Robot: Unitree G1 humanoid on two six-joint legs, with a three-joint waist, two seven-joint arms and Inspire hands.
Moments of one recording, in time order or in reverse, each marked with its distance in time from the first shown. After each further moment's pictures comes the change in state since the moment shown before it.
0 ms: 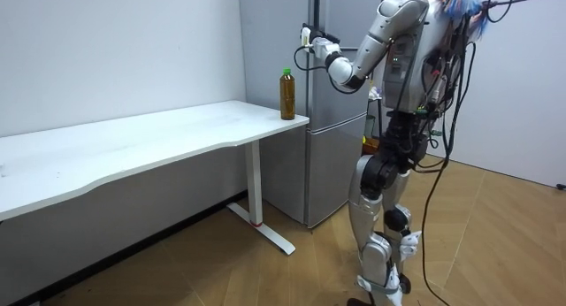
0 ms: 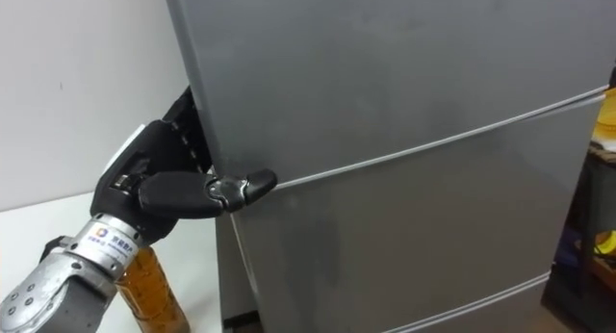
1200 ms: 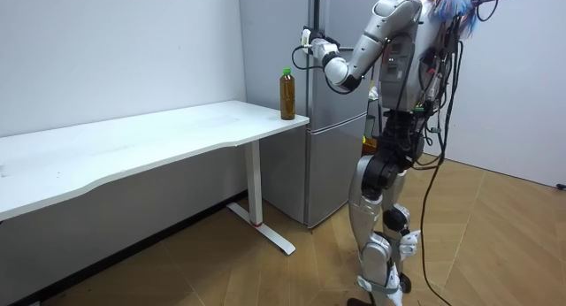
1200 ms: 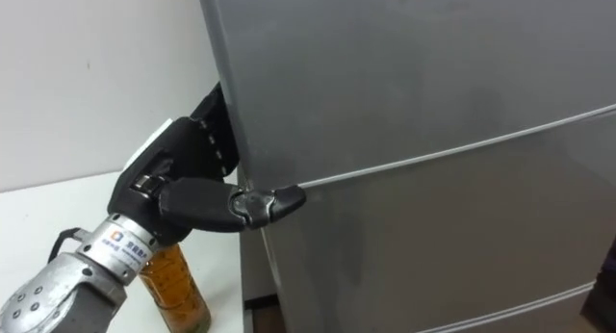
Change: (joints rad) left arm 0.001 0.037 -0.097 -0.103 0.010 0.041 -0.016; right arm -0.006 -0.020 0.048 0.003 0.044 0.001 0.002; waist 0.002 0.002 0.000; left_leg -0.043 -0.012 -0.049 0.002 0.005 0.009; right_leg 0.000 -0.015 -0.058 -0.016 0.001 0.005
